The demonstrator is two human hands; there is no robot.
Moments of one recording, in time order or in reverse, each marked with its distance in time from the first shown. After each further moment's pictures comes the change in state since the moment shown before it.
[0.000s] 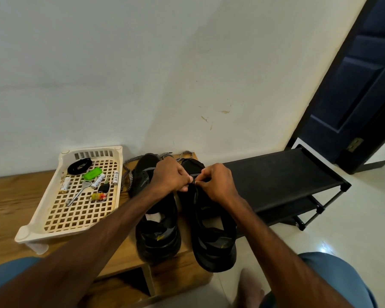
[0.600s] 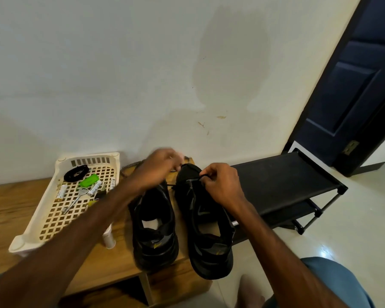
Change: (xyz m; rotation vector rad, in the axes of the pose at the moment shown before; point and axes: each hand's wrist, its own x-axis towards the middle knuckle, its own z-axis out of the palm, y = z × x) left_hand 0.010 0.000 -0.044 -0.255 -0.079 0.185; right_hand -0.002 0.003 -0.020 0.093 0.100 -0.004
